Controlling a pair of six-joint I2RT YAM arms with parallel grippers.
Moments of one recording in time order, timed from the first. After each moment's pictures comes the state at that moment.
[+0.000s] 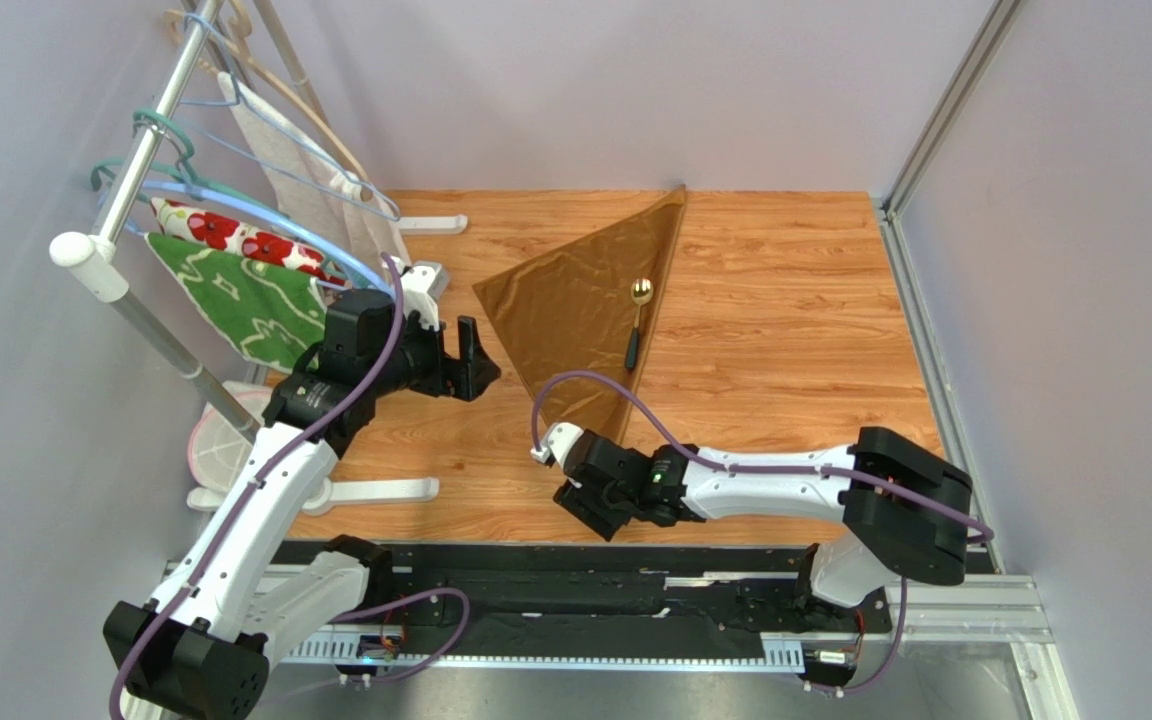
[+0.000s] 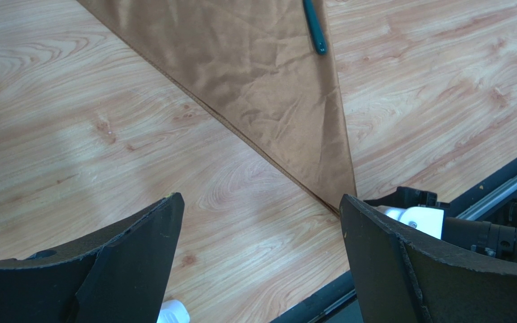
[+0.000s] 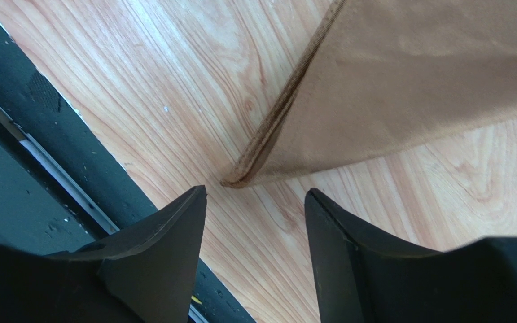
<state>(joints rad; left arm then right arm) -0.31 0.95 0.93 -0.57 0.29 -0.20 1.21 1.53 0.81 -0.30 0.16 0.14</state>
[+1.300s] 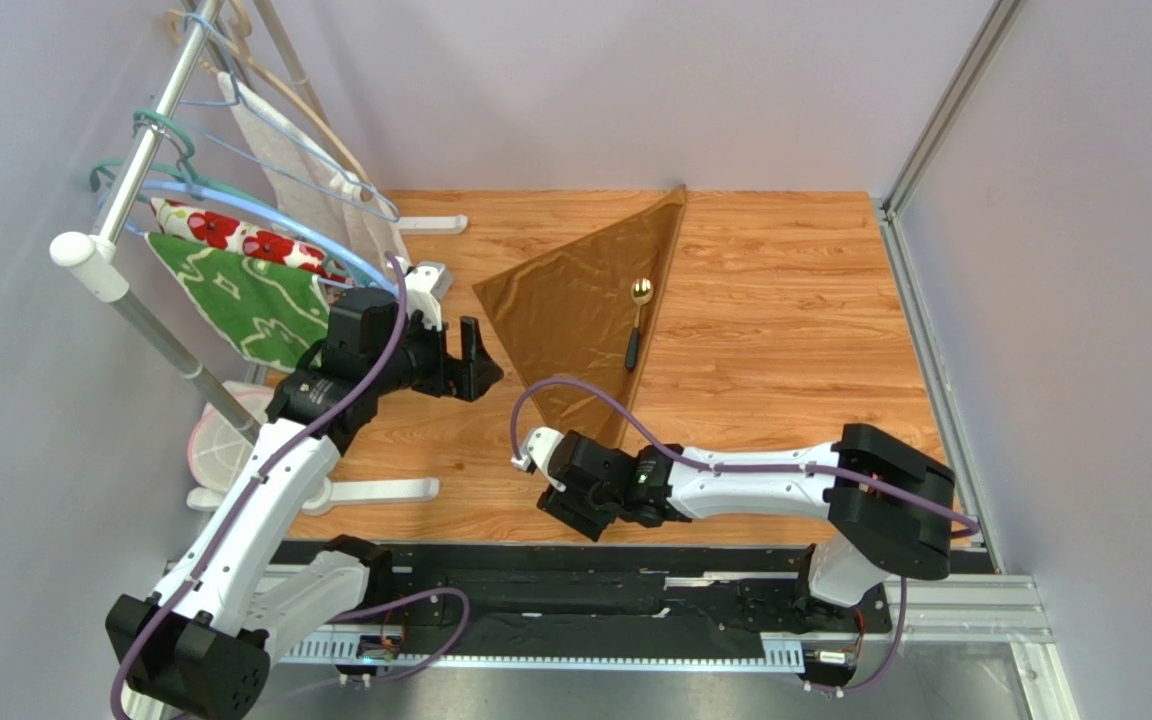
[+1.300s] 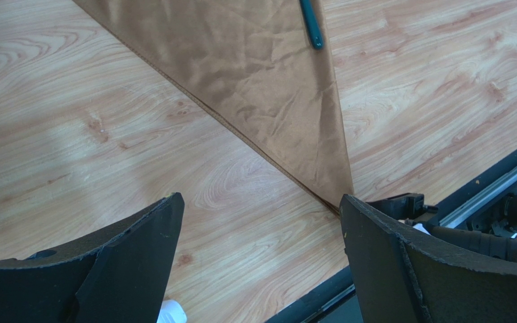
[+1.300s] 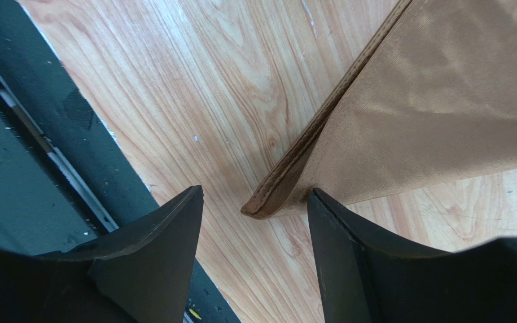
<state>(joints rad) -0.31 0.96 0.93 -0.57 0.31 -0.20 1.24 1.57 0.87 -0.29 0.16 0.06</state>
